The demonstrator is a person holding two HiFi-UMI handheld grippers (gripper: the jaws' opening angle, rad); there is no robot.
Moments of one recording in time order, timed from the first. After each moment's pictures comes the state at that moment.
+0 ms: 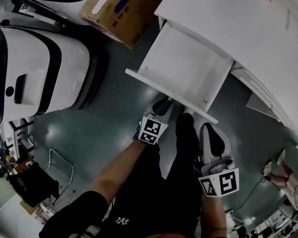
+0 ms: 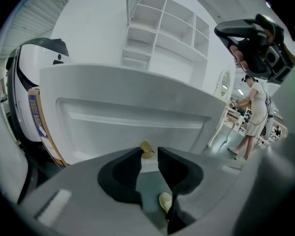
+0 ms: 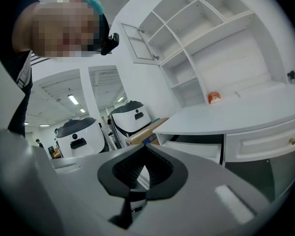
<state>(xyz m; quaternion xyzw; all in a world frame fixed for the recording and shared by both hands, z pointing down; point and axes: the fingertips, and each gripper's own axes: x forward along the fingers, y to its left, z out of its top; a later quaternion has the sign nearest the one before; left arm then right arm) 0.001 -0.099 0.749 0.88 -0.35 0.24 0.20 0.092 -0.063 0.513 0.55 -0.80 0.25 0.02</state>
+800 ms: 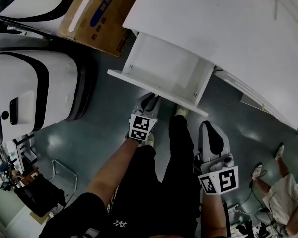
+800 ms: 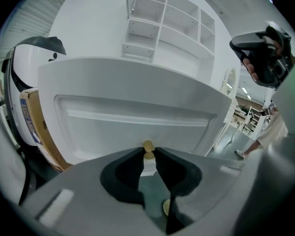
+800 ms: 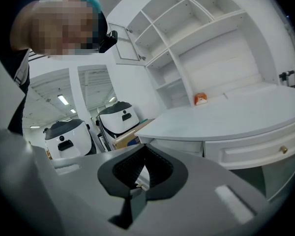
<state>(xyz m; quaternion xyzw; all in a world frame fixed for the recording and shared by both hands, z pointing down) 0.035 -0.163 0.758 0.87 -0.37 0.25 0.20 0.167 -0.099 0.531 0.58 -0.77 0.26 0.02</state>
